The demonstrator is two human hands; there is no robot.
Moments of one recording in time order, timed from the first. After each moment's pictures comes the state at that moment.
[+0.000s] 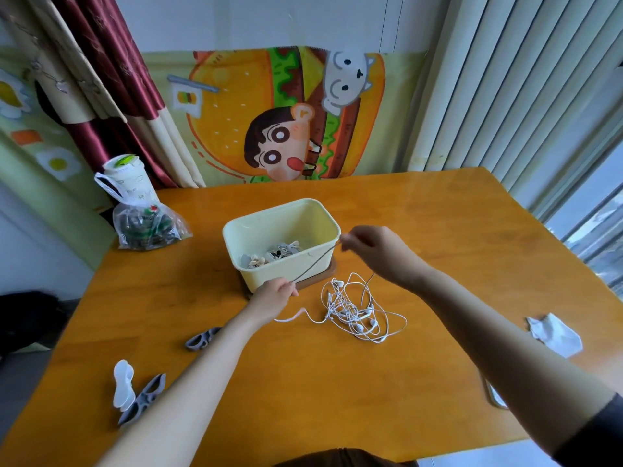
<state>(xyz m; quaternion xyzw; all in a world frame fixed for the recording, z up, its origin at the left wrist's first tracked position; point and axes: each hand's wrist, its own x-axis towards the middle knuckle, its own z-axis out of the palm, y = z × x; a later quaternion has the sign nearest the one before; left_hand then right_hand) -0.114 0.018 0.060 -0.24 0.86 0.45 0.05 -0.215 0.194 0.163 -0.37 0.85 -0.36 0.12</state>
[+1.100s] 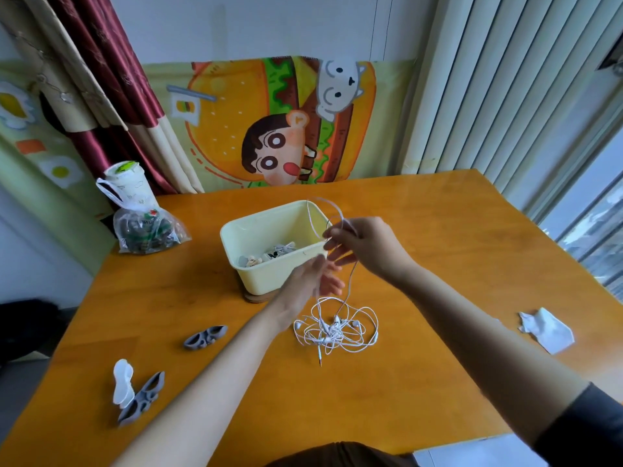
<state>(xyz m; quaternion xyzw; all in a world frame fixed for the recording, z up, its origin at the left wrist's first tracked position) -0.116 0.079 0.101 -0.10 0.71 0.69 -0.01 -0.203 0.193 0.163 -0.32 0.77 -0.52 0.16</state>
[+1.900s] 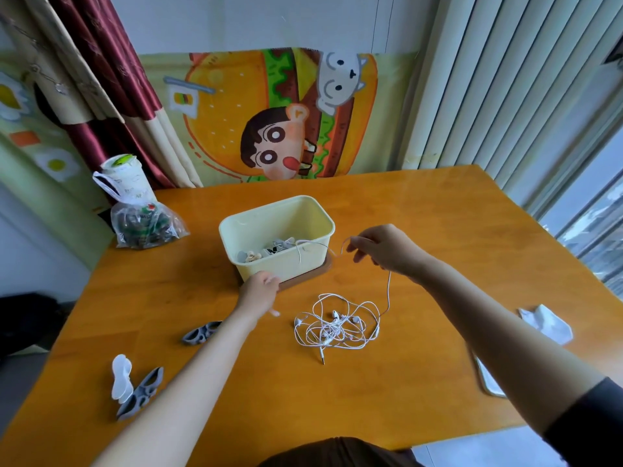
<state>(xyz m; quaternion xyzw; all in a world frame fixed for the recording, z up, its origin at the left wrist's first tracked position) -0.108 0.022 0.054 -0.34 0.79 0.50 -0.03 -0.229 0.211 0.150 -0.29 0.87 -0.35 0.18</state>
